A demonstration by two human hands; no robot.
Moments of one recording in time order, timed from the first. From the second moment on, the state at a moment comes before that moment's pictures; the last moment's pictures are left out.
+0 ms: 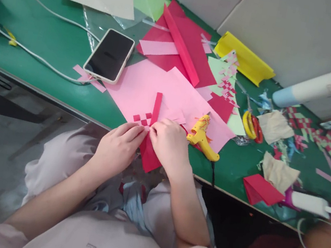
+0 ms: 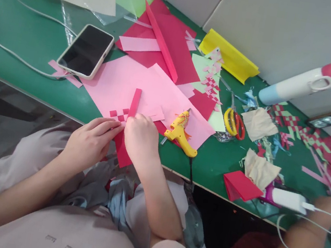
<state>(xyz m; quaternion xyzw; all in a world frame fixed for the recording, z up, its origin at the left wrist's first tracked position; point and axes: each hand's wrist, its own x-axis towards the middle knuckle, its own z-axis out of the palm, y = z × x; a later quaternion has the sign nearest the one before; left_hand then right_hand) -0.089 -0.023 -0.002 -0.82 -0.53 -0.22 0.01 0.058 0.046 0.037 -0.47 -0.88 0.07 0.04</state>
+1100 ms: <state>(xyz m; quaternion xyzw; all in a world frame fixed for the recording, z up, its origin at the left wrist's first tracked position) -0.089 -0.022 0.000 -0.82 -0.53 -0.22 0.01 0.061 0.044 0.030 -0.46 -0.88 0.05 0.05</state>
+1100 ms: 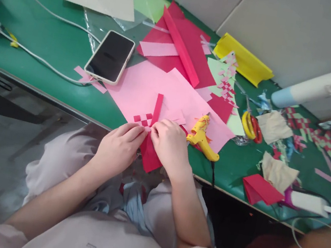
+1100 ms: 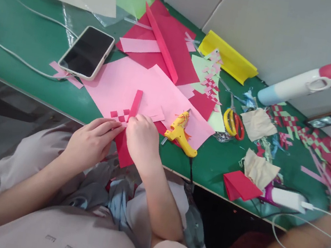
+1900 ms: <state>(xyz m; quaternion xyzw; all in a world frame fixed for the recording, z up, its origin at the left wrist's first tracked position) -0.087 -0.022 0.001 -0.81 -0.54 -0.22 0.00 0.066 0.047 0.023 -0.52 -0.83 0.17 0.12</state>
